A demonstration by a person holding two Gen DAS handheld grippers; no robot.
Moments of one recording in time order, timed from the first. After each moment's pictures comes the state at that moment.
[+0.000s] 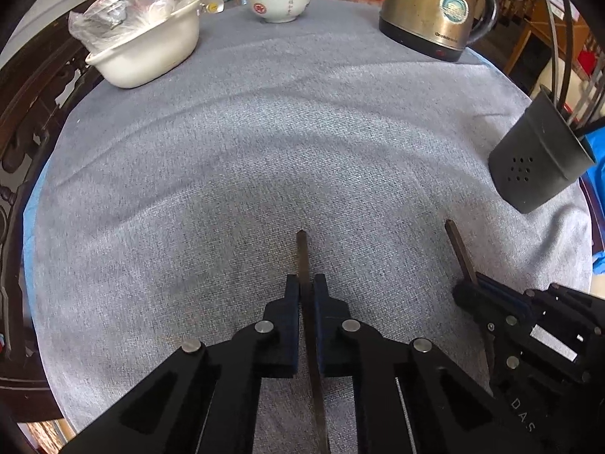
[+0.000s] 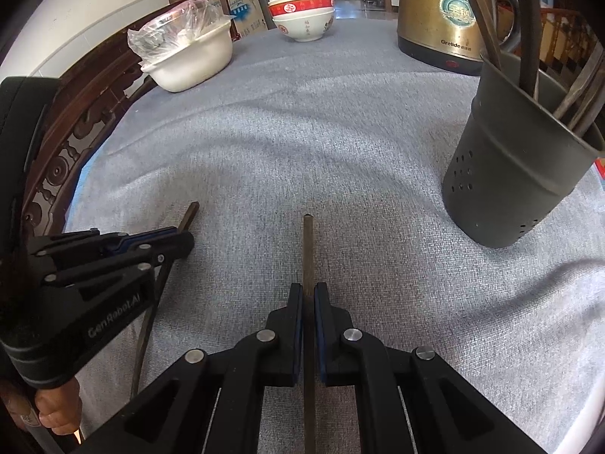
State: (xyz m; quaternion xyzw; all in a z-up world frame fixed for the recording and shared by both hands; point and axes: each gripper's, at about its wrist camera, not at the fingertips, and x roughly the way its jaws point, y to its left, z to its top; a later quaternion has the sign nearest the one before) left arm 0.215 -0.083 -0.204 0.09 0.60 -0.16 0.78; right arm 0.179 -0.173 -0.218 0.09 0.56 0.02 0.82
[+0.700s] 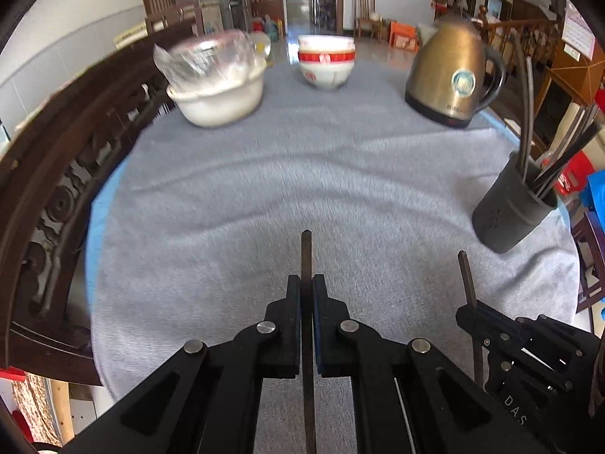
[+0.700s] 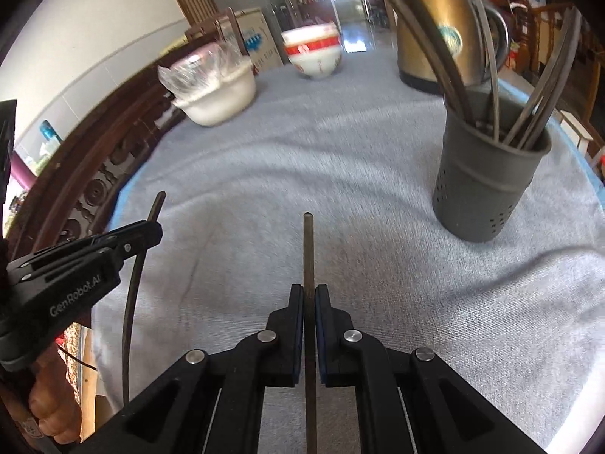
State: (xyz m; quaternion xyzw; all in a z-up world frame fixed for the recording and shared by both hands) left arm 0.175 -0.048 -0.120 0.06 0.51 -0.09 0.85; right arm 0.143 -0.175 -0.171 0.12 0.50 0.05 0.85
